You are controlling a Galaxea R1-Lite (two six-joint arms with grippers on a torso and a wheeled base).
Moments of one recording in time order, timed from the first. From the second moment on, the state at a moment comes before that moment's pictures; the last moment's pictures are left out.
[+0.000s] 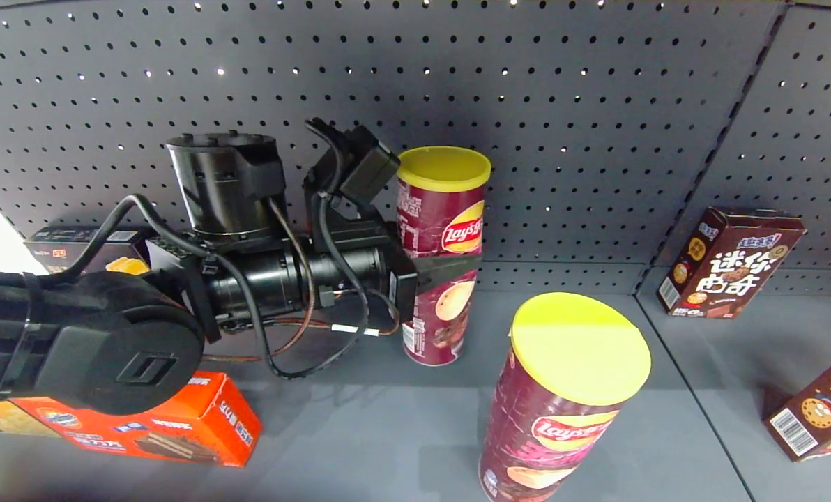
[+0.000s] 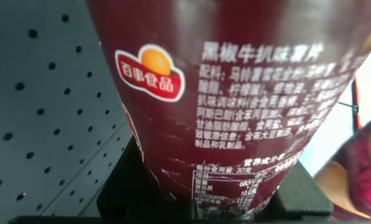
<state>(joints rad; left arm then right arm) -0.57 1.77 -1.05 -0.67 -0.56 0.14 0.00 0.01 -0.01 -0.03 0.00 0.01</state>
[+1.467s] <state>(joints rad) -0.57 2.00 -1.26 -0.71 -0.59 0.15 0.00 0.01 -0.02 -0.02 0.00 0.01</state>
